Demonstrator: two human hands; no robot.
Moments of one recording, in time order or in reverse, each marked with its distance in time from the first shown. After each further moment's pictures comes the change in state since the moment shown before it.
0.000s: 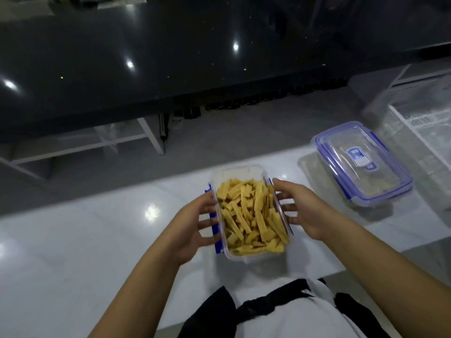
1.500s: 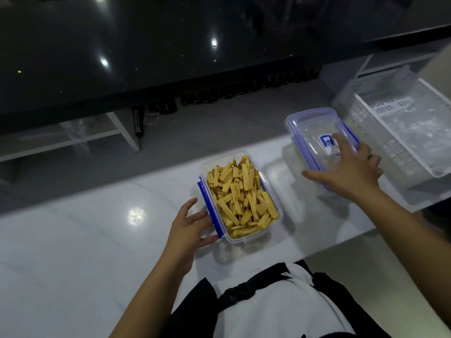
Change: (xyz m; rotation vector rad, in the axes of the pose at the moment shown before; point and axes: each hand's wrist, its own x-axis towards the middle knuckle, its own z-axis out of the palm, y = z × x) left_hand 0.023 -0.064 0.016 0.009 0.117 0.108; right_hand 0.007 0.011 -0.140 -1.004 0.776 -0.151
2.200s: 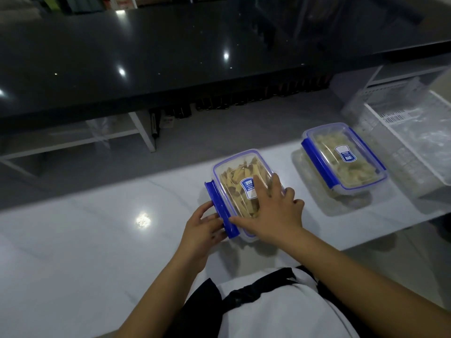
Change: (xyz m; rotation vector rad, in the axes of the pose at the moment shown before) left_hand -0.003 -0.013 0.001 -0.090 -0.066 0.037; right_hand -0.113 -0.107 0.083 -0.187 -0.211 -0.372
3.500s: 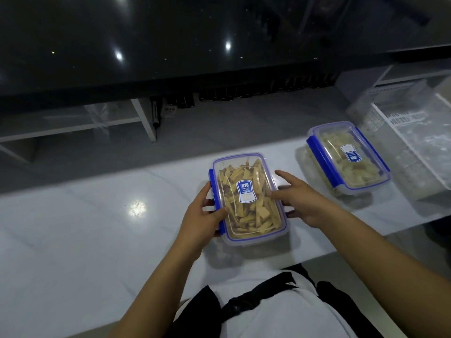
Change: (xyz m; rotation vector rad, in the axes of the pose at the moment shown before) left_hand 0.013 0.008 -0.007 0.317 0.020 0.146; right_hand 0.026 0.040 -0.039 1.141 -0.384 0.320
